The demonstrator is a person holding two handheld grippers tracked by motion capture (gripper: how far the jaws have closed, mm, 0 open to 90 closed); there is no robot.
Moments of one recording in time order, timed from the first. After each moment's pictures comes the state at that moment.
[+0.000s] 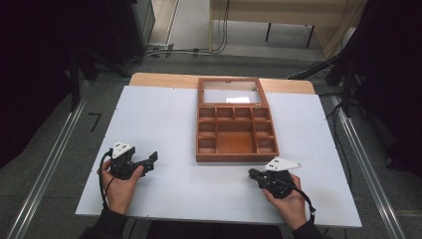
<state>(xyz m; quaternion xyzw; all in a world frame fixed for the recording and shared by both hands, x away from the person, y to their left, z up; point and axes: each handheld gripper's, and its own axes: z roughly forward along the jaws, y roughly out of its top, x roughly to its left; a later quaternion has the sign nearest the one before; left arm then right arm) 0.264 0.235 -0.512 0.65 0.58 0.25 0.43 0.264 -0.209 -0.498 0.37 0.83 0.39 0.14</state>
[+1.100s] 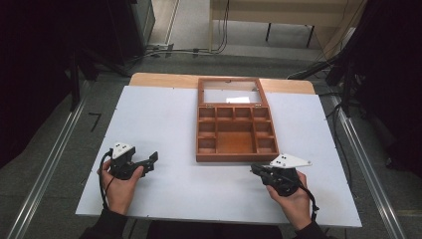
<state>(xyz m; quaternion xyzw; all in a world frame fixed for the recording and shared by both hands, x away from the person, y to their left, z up) 0.263 0.235 -0.511 0.65 0.58 0.25 0.43 0.260 -0.214 -0.470 0.37 0.81 0.43 0.14</state>
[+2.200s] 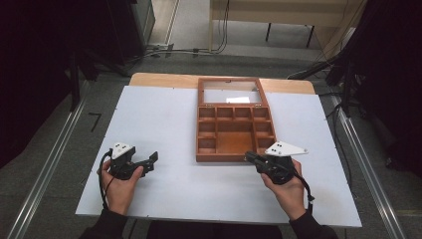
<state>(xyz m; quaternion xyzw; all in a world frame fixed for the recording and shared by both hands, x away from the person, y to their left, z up) 0.263 0.235 -0.511 0.65 0.58 0.25 0.43 0.277 -0.195 -0.446 0.35 0.81 0.45 0.16</state>
